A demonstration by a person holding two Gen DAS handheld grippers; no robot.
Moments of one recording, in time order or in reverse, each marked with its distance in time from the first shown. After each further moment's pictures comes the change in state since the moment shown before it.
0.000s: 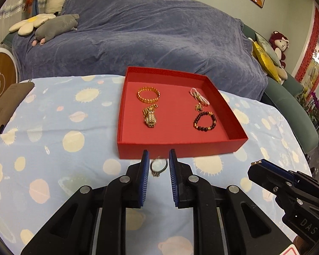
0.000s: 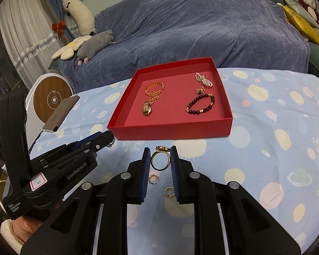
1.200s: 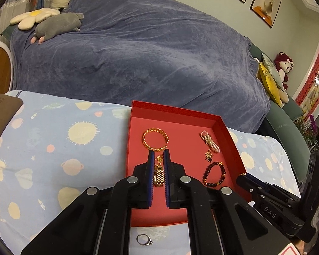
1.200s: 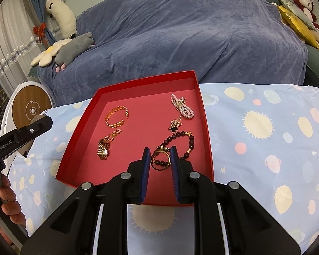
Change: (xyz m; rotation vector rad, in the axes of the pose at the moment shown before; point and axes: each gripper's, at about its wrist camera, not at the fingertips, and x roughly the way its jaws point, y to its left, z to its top) left arm 0.042 0.038 0.082 -0.097 -0.034 -0.057; right arm 0.089 -0.055 0.063 0.039 0.007 -0.086
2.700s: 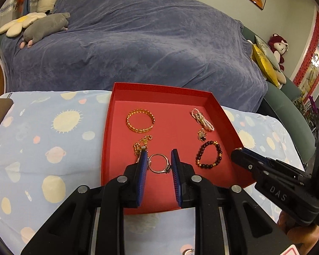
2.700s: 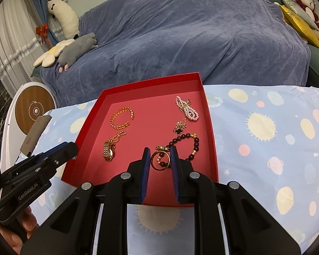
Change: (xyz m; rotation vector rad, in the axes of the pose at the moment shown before) left arm 0.026 -0.032 -0.027 0.088 0.059 0.016; right arm 0.005 0.005 0.002 -0.009 0.015 0.020
